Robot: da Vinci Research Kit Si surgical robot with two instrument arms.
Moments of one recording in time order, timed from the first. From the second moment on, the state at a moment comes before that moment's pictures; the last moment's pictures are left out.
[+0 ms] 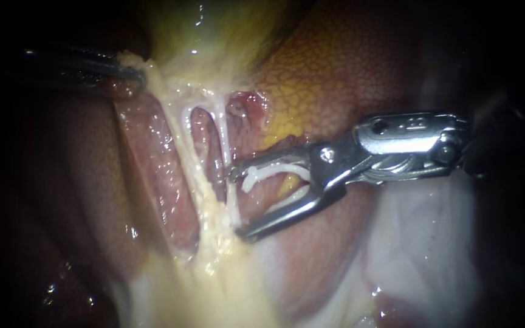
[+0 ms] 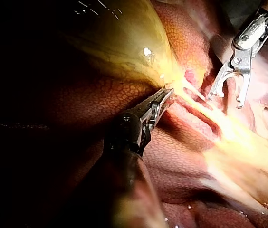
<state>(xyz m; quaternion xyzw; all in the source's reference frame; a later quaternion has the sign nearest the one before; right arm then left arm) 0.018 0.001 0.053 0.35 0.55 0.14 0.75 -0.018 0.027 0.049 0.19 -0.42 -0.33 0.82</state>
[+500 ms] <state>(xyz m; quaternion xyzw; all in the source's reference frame) 0.018 0.001 0.054 0.35 0.55 0.14 0.75 -0.017 0.027 0.049 0.19 -0.42 -0.33 0.82</state>
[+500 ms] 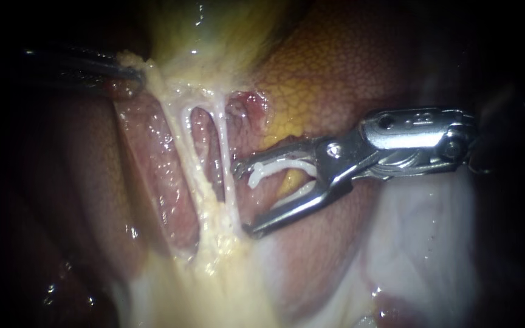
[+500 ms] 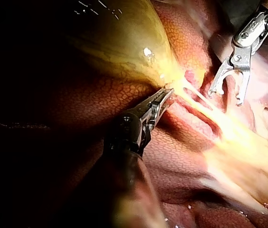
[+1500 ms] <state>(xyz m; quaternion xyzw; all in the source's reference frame) 0.020 0.000 0.055 0.37 0.55 0.14 0.74 -0.018 0.026 0.049 0.19 -0.42 -0.33 0.82</state>
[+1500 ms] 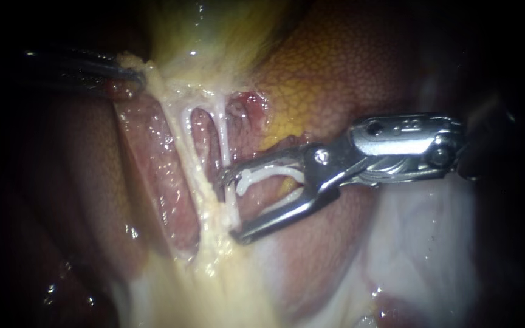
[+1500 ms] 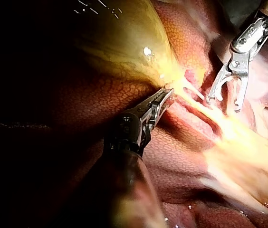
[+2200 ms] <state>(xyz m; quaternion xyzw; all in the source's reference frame) 0.022 0.000 0.060 0.41 0.54 0.17 0.72 -0.018 0.026 0.049 0.19 -0.42 -0.32 0.83</state>
